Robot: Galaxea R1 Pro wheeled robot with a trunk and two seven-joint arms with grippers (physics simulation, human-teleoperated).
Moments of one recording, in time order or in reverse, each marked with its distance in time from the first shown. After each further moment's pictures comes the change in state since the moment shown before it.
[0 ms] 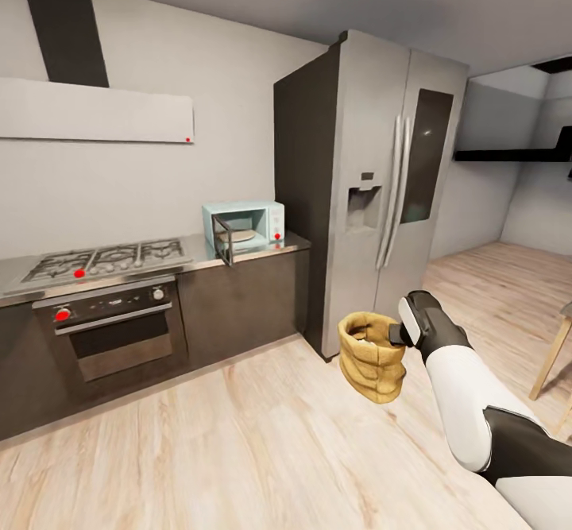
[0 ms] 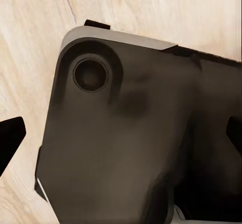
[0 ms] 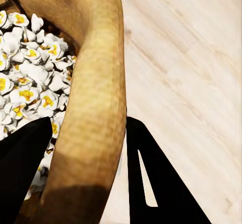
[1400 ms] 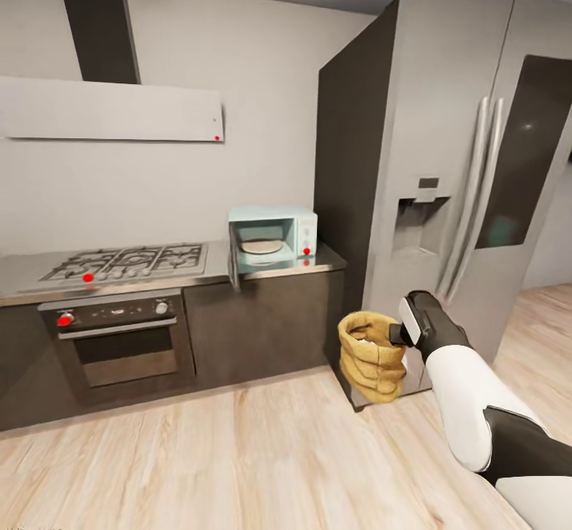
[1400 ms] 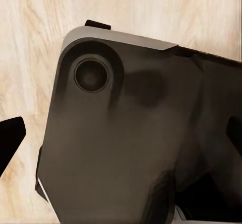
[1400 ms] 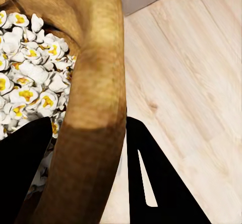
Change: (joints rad) left arm 0.000 0.001 0.000 0.000 0.000 -0.001 0.000; right arm 0.000 0.000 0.000 -0.002 0.003 0.000 0.000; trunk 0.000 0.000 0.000
